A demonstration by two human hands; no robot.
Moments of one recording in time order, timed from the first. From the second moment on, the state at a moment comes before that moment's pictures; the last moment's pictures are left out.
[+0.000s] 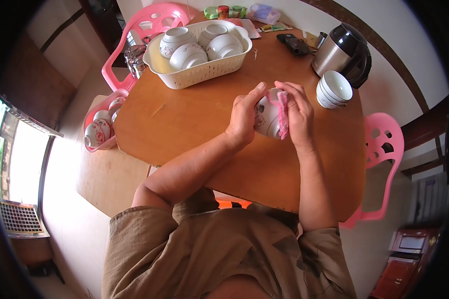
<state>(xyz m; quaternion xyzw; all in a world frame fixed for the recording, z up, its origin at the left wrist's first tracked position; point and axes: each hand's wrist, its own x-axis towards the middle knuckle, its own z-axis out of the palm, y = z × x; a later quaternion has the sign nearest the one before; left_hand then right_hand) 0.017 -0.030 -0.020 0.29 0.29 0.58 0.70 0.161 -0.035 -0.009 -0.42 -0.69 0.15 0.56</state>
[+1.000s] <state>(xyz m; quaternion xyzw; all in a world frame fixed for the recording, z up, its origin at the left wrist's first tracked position) -0.003 -0.010 -0.014 0.15 0.19 0.52 0.82 0.168 -0.040 -0.012 -0.36 -0.47 0.52 0.62</state>
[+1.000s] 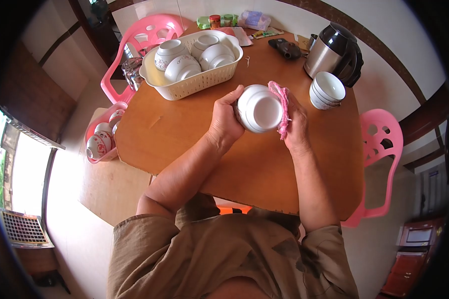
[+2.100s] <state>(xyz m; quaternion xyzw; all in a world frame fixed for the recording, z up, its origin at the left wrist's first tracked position) -0.007 0.005 -0.030 0.11 0.20 0.49 0.84 0.158 -0.041 -0.017 -0.35 -0.41 0.56 0.63</state>
